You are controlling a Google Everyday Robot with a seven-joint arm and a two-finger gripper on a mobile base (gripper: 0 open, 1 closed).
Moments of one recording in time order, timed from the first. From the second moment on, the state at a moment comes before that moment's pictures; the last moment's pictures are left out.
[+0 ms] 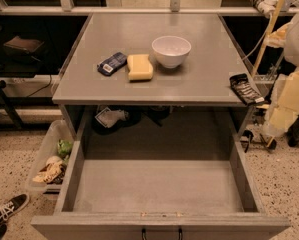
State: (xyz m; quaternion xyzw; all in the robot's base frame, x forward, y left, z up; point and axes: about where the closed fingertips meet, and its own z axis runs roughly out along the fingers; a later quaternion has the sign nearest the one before) arm 0.439 -0.215 0.984 -0.60 0.78 -0.04 0.17
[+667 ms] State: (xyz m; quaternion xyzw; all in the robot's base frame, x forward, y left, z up) arm 0.450 -0.221 0.988 -0.61 0.77 -0.05 0.18
